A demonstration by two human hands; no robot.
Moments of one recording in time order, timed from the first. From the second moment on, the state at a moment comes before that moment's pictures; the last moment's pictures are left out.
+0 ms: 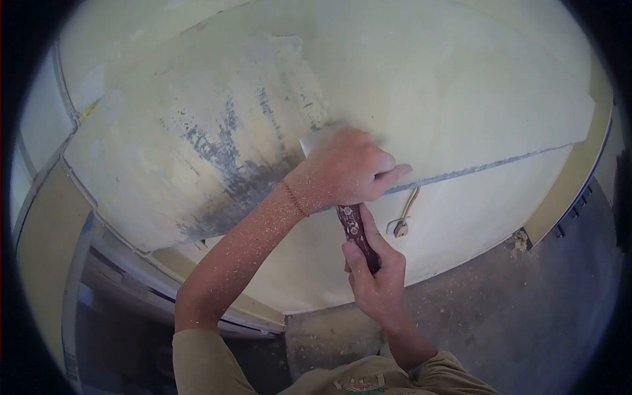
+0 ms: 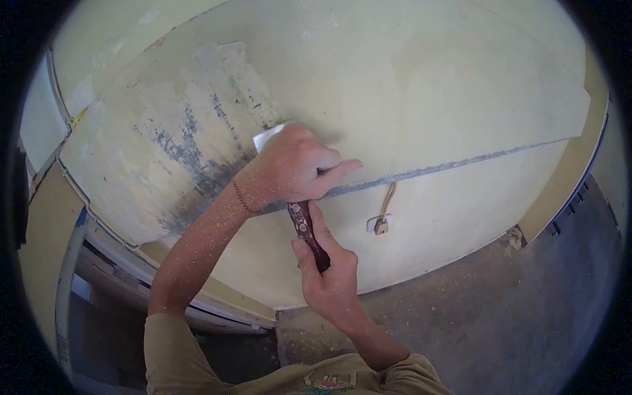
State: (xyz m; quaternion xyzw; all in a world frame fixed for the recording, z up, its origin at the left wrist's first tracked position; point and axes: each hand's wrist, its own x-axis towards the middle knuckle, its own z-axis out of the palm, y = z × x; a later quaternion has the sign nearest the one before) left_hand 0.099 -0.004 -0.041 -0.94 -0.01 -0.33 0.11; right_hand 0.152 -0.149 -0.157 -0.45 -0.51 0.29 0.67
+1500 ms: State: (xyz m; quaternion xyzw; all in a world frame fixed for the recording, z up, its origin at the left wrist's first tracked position) left_hand 0.110 -0.001 -0.046 -0.94 -0.02 -0.35 0.00; right_hand 0.176 -0.152 -0.126 -0.30 -0.31 0.62 0.66
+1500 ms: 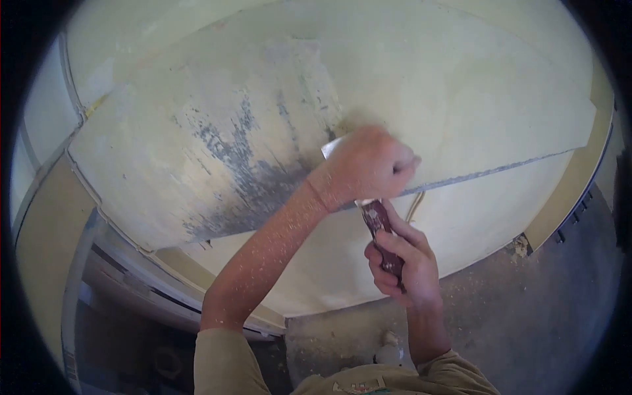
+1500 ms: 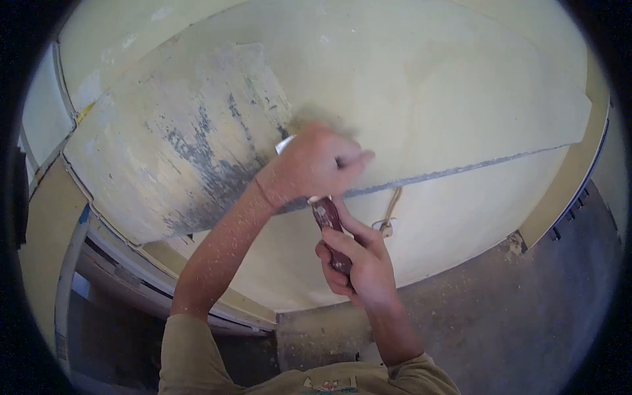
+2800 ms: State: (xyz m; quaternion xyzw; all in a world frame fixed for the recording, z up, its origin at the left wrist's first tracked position) left_hand 0.111 -0.032 -0.157 -0.49 -0.27 -0.73 -0.40; right_hand 0.188 -0.040 -0.129 -0.37 -0.54 0.24 0.72
